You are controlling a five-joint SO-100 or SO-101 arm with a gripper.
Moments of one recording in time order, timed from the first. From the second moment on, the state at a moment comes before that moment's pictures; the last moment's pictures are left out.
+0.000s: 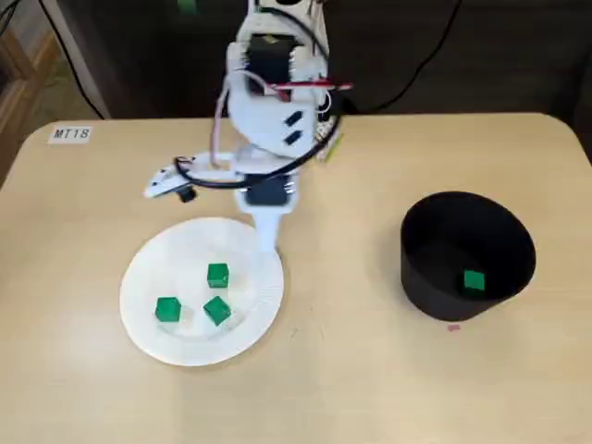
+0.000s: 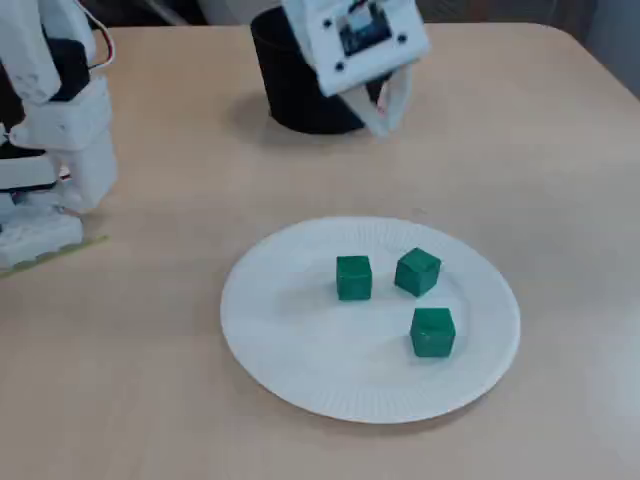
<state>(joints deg) 18.4 96.7 87.6 74.6 -16.8</state>
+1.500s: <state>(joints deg) 30.7 45.9 39.4 92.0 -27.8</state>
